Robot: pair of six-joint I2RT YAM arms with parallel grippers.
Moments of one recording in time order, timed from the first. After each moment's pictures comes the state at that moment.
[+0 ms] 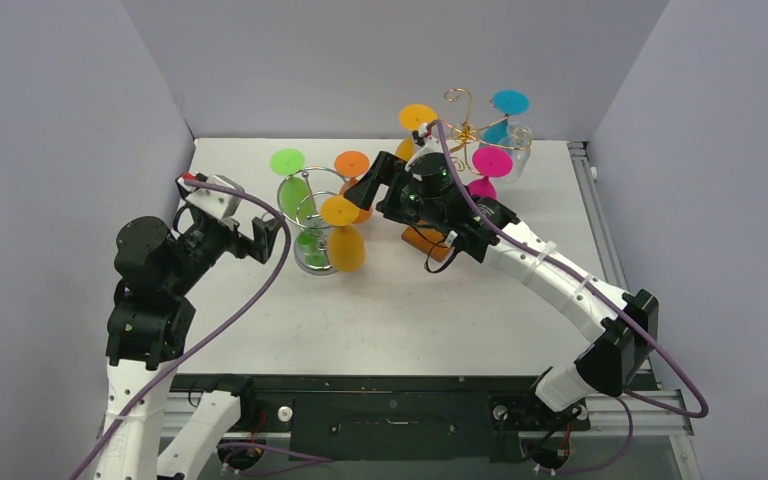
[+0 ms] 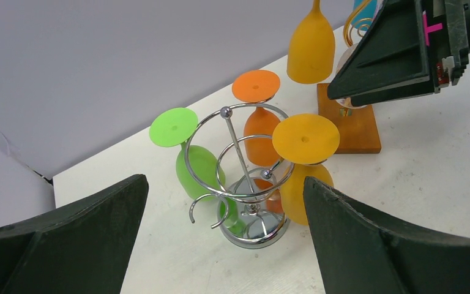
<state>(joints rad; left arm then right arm) -0.14 0.75 1.16 -0.47 0.36 0.18 0.78 1.52 1.47 -0.32 0.00 0.89</state>
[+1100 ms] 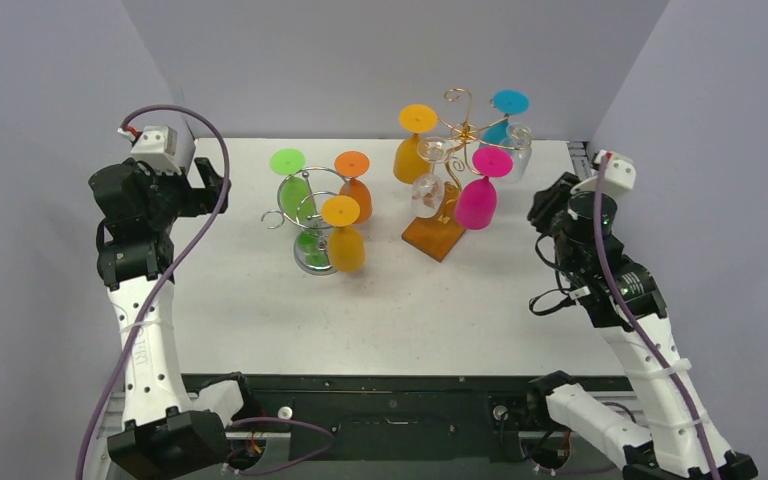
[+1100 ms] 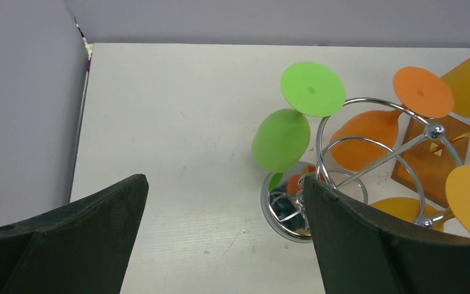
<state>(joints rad) 0.30 1.05 1.25 -0.46 0.42 -0.02 0.44 0.91 1.25 -0.63 0.46 0.45</state>
